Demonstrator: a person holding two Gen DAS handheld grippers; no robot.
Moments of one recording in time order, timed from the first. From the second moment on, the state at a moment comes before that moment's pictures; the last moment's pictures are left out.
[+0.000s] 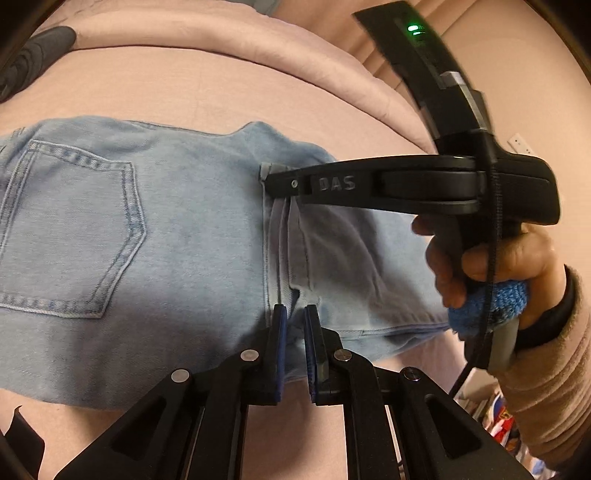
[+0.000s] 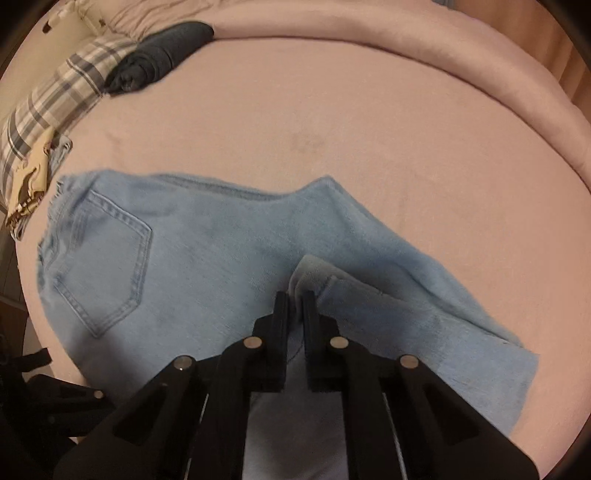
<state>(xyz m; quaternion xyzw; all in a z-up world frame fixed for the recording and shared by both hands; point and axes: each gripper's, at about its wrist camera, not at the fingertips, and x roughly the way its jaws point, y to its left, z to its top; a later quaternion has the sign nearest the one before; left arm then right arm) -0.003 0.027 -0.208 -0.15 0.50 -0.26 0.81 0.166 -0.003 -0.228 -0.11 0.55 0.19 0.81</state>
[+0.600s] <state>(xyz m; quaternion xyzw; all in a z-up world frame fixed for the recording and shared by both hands) -0.031 0.093 -0.181 -0.17 0.47 -0.18 0.85 0.098 -0.032 -0.184 -0.10 0.48 0.24 0.84</state>
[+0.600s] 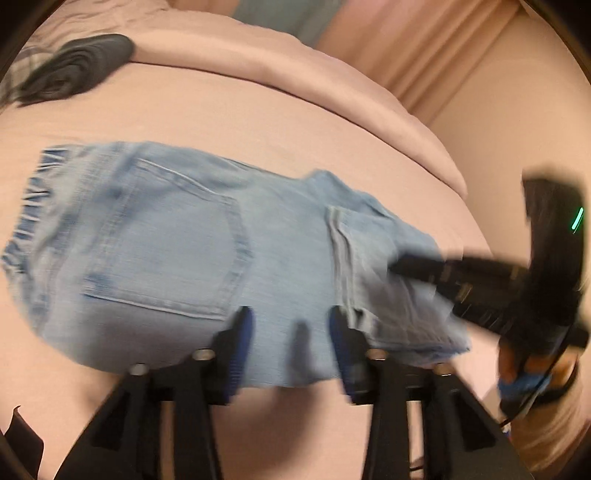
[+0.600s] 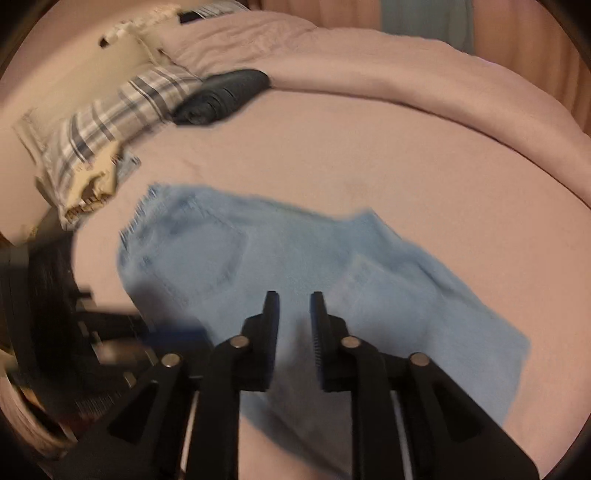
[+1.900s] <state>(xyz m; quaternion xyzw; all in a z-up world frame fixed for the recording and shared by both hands) -0.048 0.234 -0.219 -0.40 0.41 -0.07 0.81 0.077 0.008 -0.201 0.00 0.50 0.29 0.82</state>
